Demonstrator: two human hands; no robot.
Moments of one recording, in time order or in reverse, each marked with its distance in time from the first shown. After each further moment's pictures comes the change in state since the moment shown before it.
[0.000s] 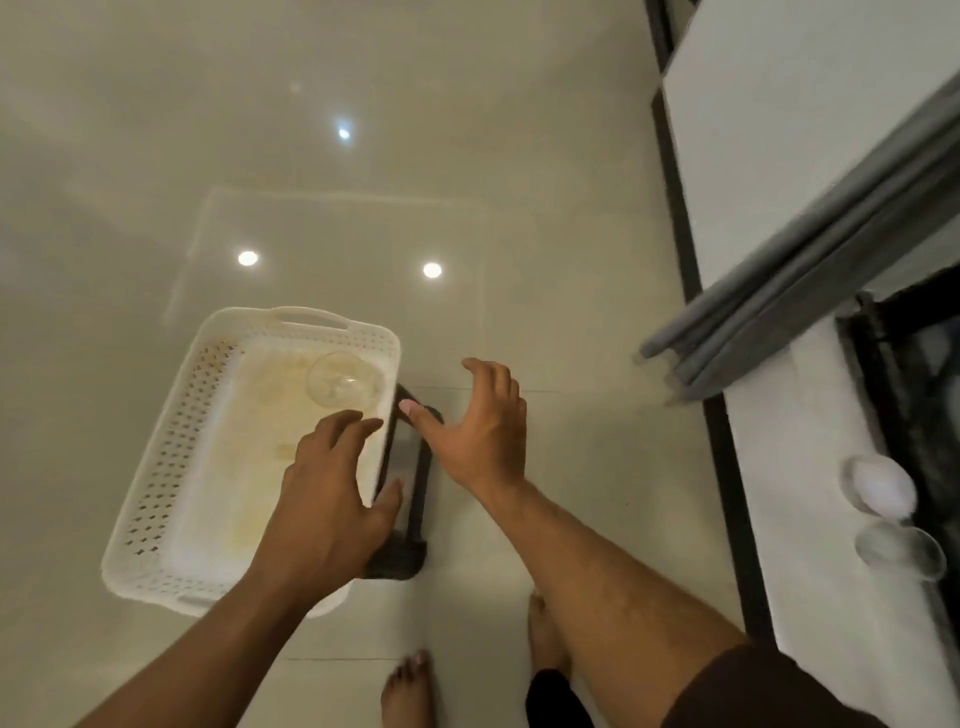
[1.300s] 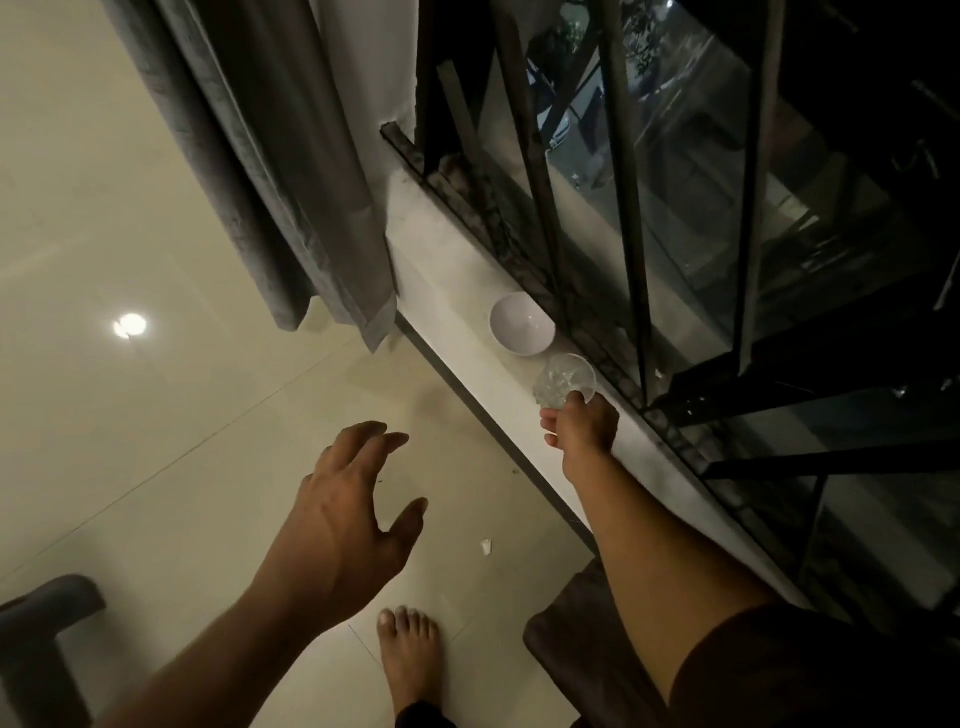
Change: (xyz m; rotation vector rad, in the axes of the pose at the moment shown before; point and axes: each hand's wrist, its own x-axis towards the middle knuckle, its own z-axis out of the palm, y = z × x) left_hand 0.031 0.317 0.351 0.167 -0.613 0.655; right_hand -0.072 0.526 -0.275 0.757 0.841 1.316
